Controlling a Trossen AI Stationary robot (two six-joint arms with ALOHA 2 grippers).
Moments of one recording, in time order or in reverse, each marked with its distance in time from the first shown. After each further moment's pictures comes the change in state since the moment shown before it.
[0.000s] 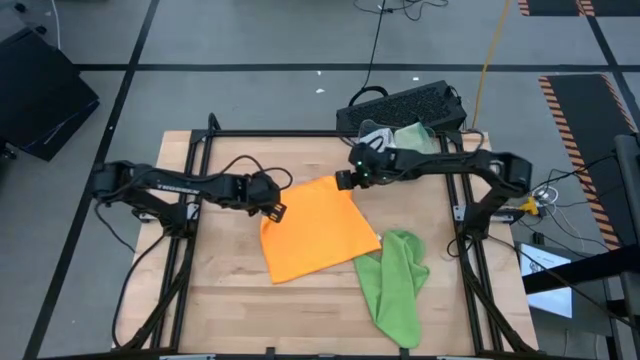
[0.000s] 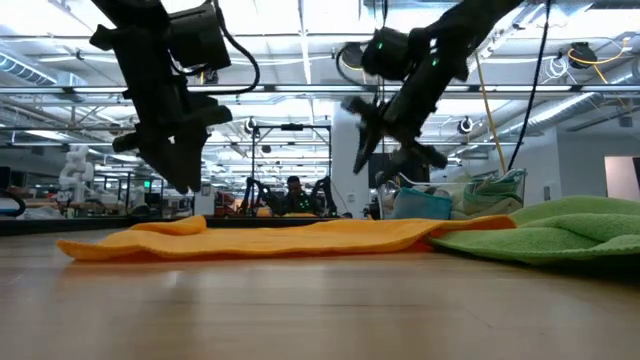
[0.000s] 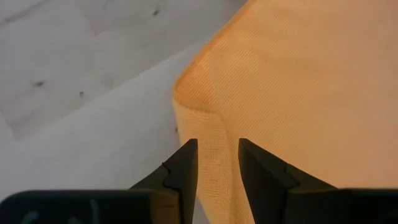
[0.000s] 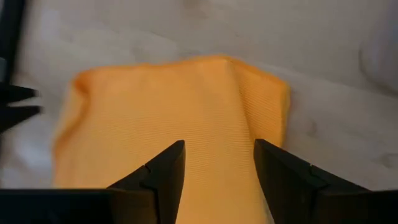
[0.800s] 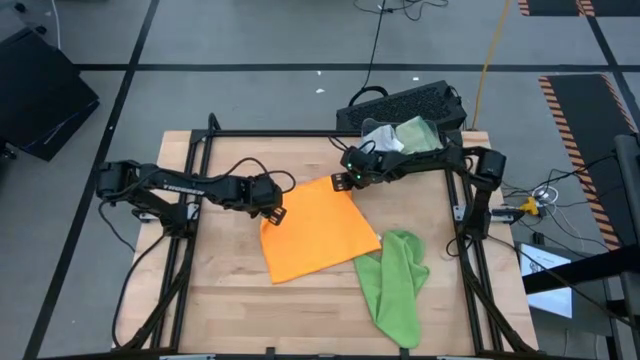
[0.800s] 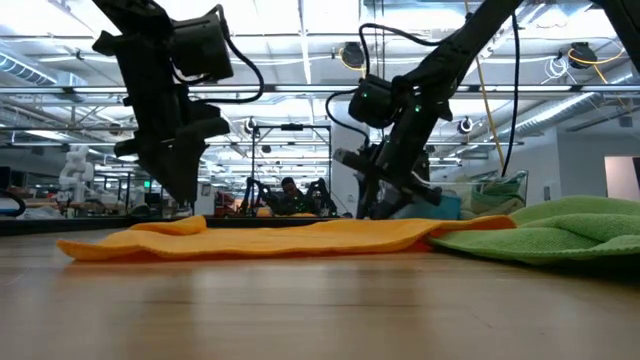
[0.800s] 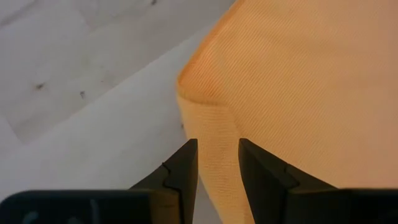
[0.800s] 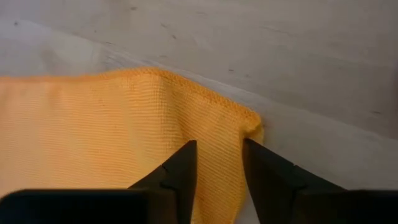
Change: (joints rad) left arm 0.000 0.045 -0.001 -0.007 -0.003 0.056; right arm -0.064 0.207 -0.001 0.109 0.053 -0.080
